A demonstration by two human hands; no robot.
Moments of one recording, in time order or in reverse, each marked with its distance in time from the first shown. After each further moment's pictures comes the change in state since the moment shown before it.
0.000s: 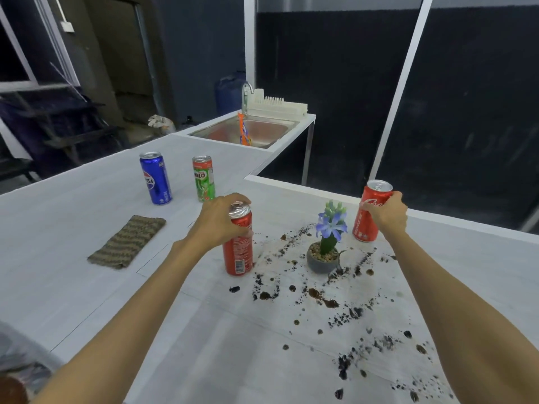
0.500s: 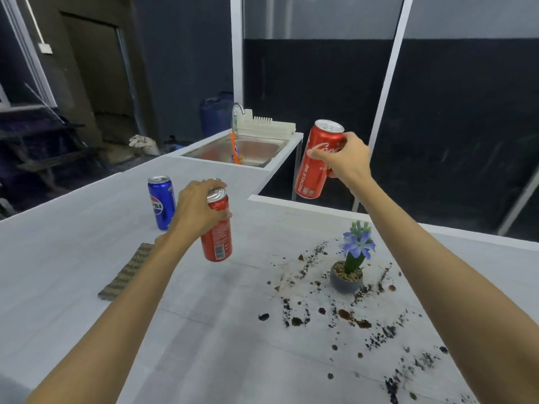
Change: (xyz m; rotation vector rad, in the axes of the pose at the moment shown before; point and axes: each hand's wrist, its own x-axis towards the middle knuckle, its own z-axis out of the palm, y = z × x) left_hand 0.031 -0.030 -0.081 0.037 0.200 0.012; right_hand -0.069 -0.176 0.028 0.250 -0.079 -0.441
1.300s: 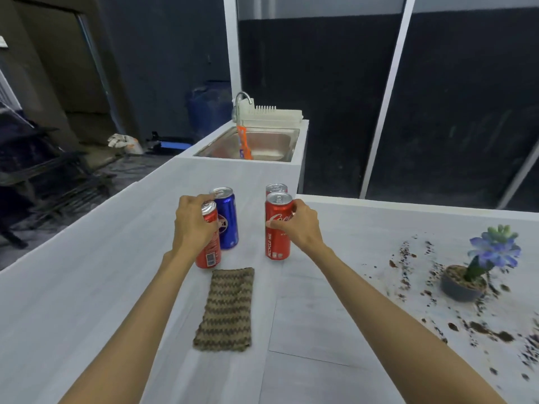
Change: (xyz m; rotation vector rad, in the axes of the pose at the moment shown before) left_hand 0.111 -0.197 -0.055 -0.059 0.020 -0.027; right_hand -0.067 0.001 0.285 -0.076 -0.187 0.272
